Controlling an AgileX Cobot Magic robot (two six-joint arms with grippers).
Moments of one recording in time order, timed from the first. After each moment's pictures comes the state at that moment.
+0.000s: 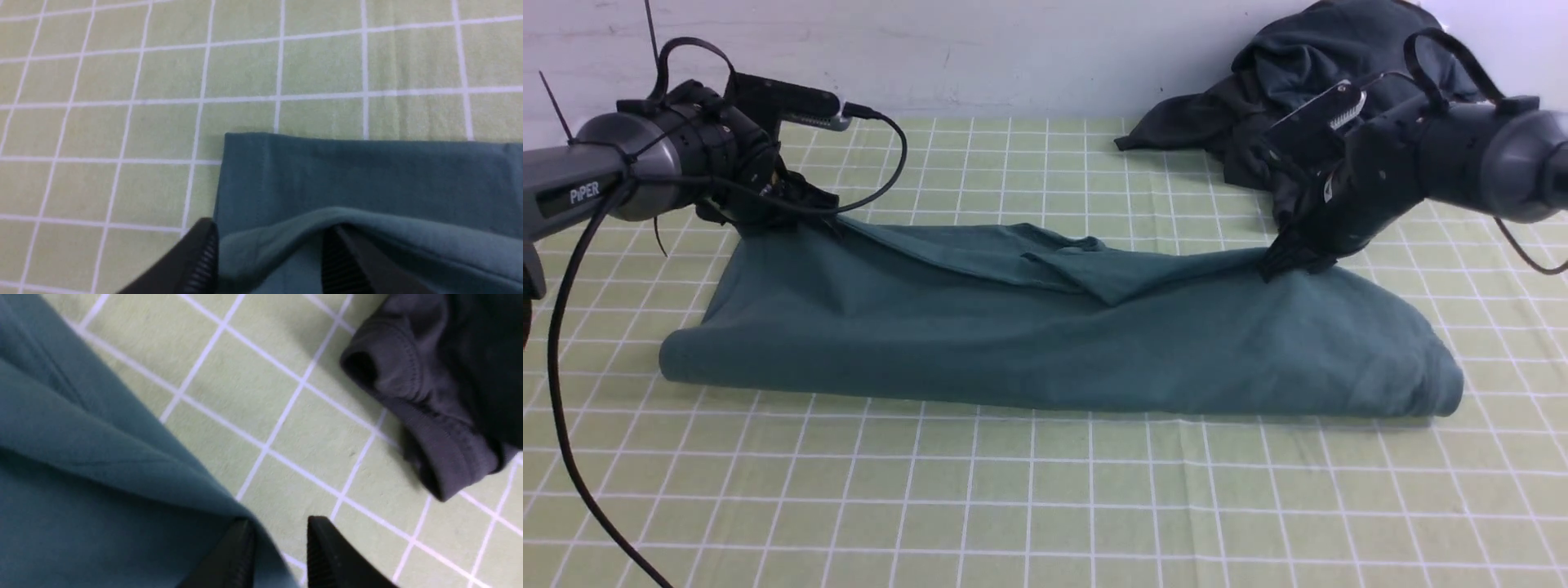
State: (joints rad) right arm 0.23 2.09 -1.63 -0.32 0.71 -0.04; left arm -0.09 2.15 -1.64 0.62 0.49 -0.57
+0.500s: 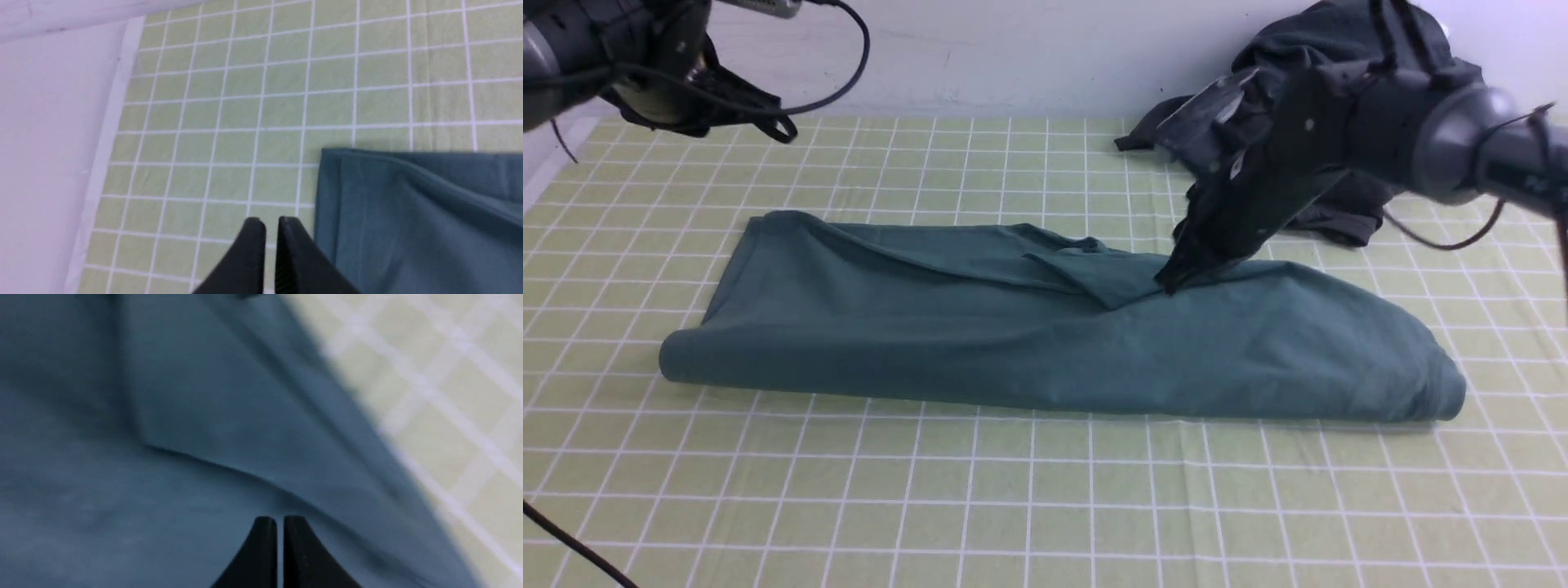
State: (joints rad) right arm 0.36 2.17 -1.73 0.21 0.84 -0.56; left arm -0.11 1.83 -1.64 0.57 0.78 -0.37
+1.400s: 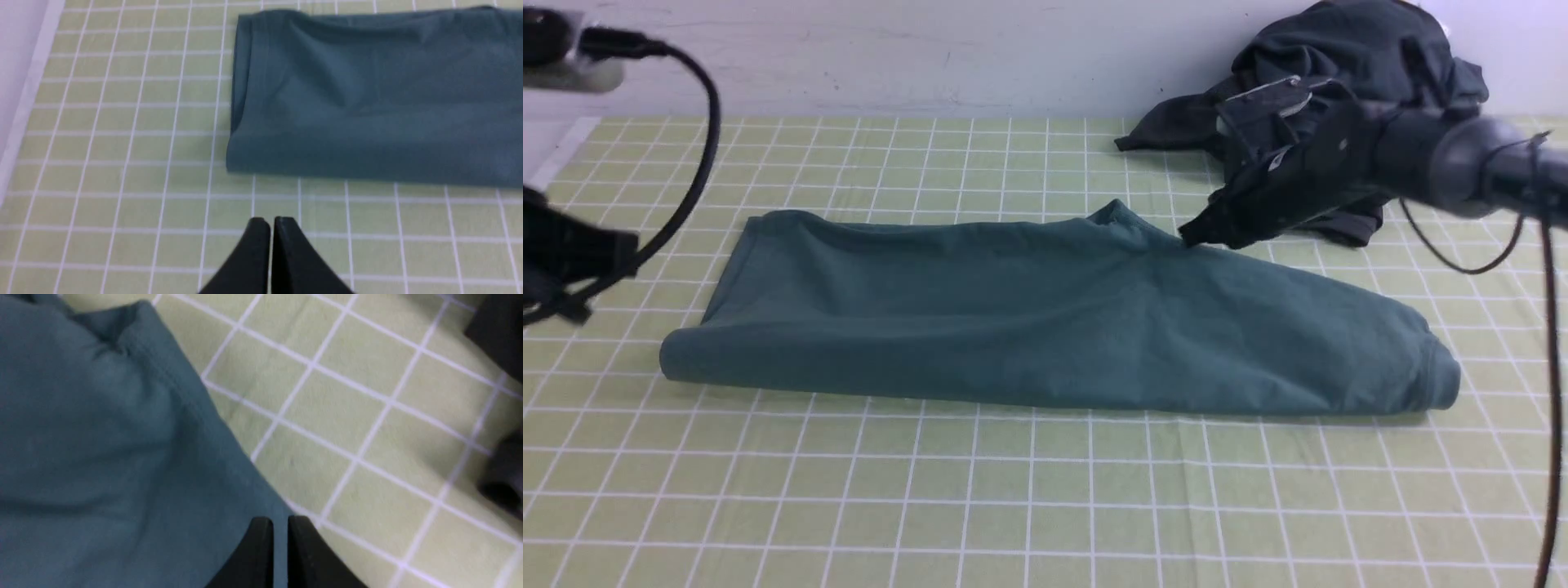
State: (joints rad) right arm 0.22 2.14 -1.76 0.20 0.74 -0.34; left arm -0.11 0.98 -0.96 0.20 0.85 -0.18
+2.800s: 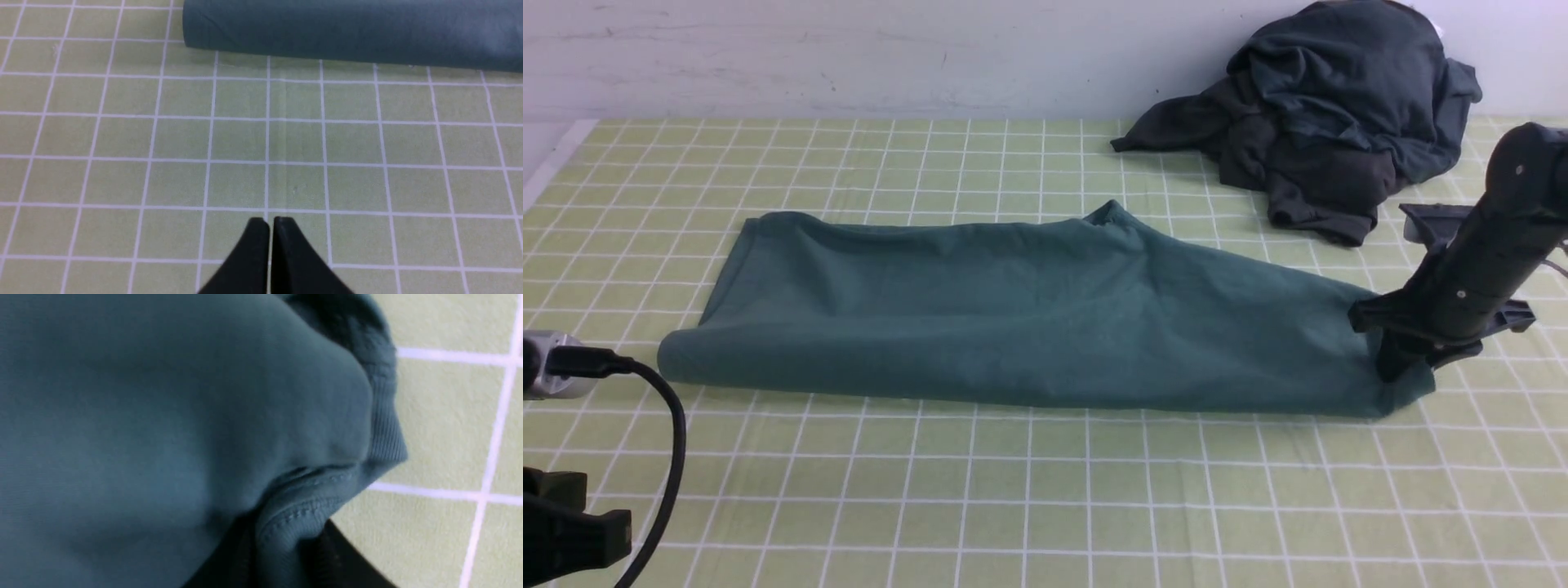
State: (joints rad) right arm -0.01 2.09 -1.51 0.11 1.00 -0.07; left arm -0.11 0.69 -0.52 0.10 0.68 -0.18
